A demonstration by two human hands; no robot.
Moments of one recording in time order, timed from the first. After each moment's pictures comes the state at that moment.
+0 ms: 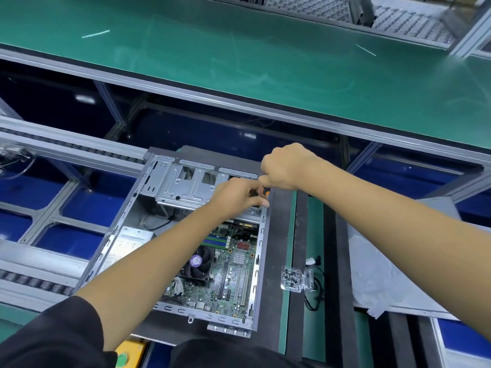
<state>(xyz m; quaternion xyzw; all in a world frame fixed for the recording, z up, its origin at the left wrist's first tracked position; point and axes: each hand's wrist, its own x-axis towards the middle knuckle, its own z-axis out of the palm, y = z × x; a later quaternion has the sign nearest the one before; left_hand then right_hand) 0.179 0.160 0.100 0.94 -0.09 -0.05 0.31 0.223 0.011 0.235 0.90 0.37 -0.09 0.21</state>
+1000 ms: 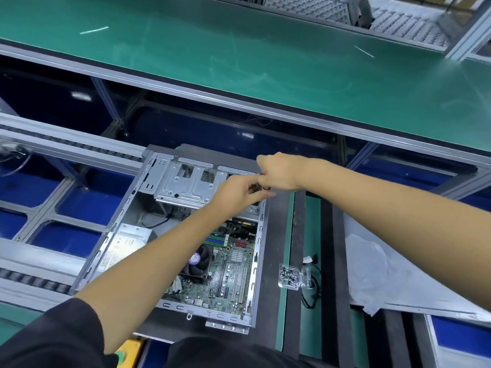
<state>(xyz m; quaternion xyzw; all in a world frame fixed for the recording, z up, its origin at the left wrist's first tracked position) 0.170 0.154 0.103 0.91 -0.11 0.02 0.40 0.217 0.013 0.230 0.92 0.31 -0.24 0.05</state>
